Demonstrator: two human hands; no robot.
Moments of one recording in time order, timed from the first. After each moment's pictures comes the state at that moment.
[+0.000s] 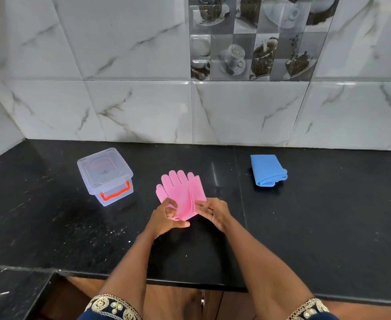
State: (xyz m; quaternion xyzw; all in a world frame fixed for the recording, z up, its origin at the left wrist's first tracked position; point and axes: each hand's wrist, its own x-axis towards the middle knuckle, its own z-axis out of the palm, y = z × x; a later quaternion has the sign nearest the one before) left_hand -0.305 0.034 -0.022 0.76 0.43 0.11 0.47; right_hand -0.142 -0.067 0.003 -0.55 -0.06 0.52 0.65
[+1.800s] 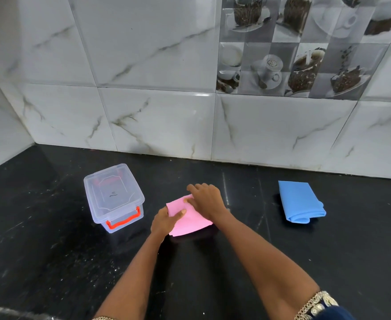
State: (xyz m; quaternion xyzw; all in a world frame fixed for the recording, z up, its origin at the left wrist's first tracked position) left_hand -0.265 0.135 -0.013 0.65 0.58 0.14 0.47; right_hand -0.126 0.083 0.032 -0.74 -0.67 -0.09 0.07
